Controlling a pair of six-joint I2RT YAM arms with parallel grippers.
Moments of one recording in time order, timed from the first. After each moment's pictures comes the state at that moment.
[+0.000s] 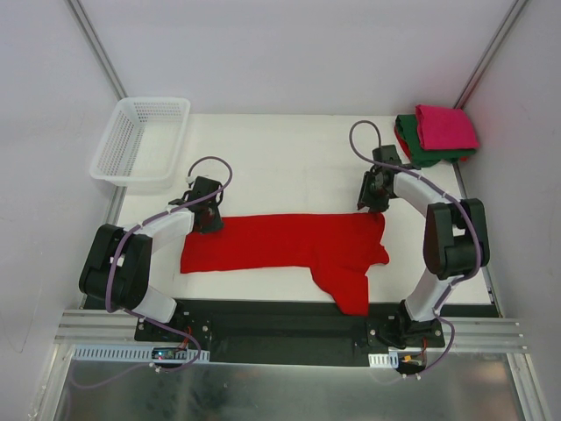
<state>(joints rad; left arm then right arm) -0.30 1.49 0.75 -0.33 -0.16 -0.54 0.18 1.76 1.19 -0.59 -0.01 0.40</state>
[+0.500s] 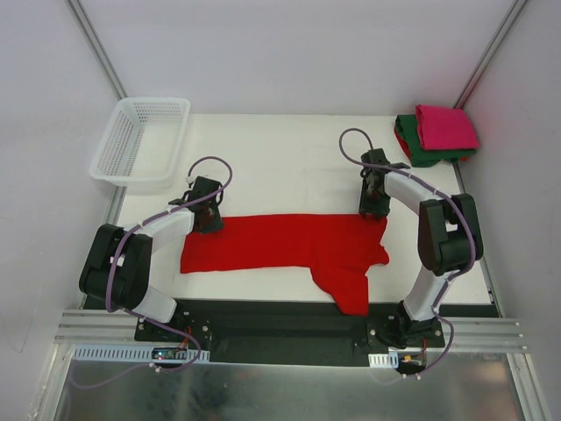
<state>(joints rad) -0.30 1.49 0.75 -0.33 -0.16 -0.54 0.24 1.80 1.20 -0.69 0.18 0.38</state>
